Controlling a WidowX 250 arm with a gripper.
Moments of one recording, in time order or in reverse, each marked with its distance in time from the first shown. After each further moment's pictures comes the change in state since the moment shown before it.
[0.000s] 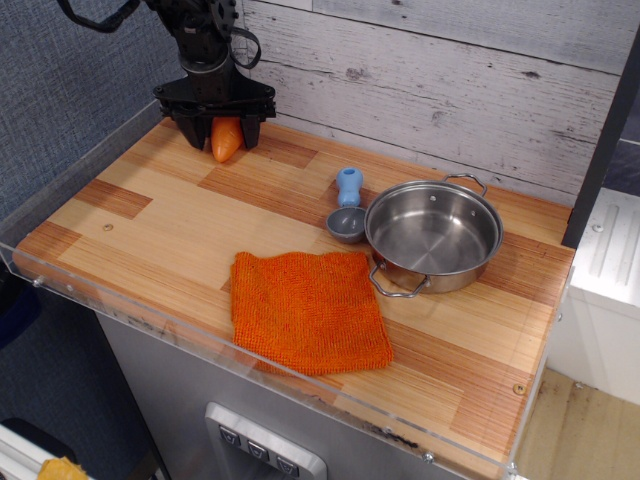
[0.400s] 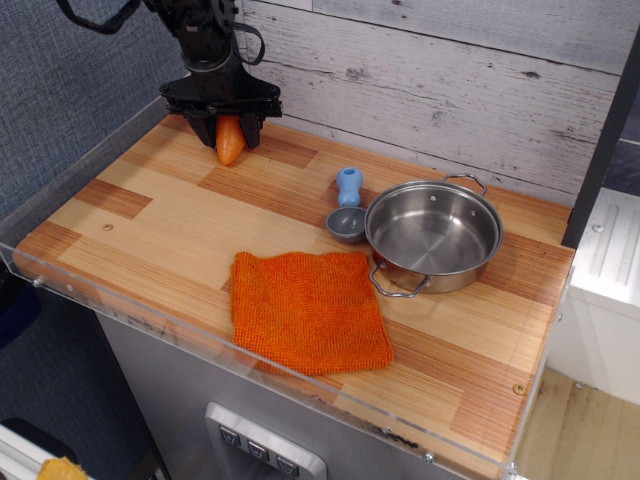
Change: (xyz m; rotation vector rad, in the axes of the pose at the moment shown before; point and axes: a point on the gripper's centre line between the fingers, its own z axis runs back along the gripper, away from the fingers) arm 0.000 -0.007 0.002 -0.044 -0.012 -0.058
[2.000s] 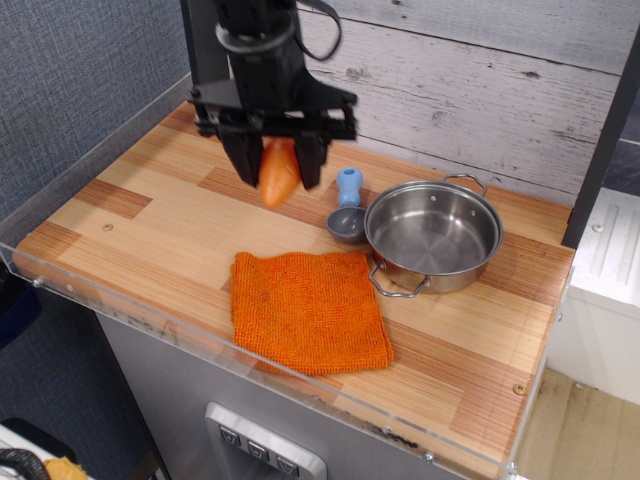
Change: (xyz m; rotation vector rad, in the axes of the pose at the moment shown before) arm -0.096 -0.073 0.128 -0.086 0.197 -0.068
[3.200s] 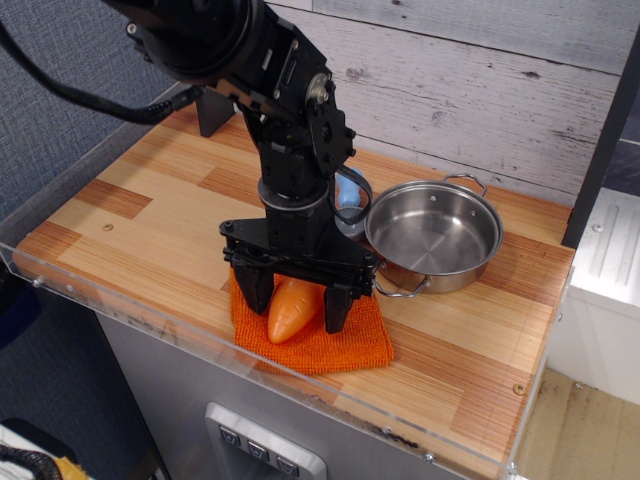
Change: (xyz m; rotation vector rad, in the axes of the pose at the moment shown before) arm -0.069 -0.020 -0.067 0.047 0.146 -0.143
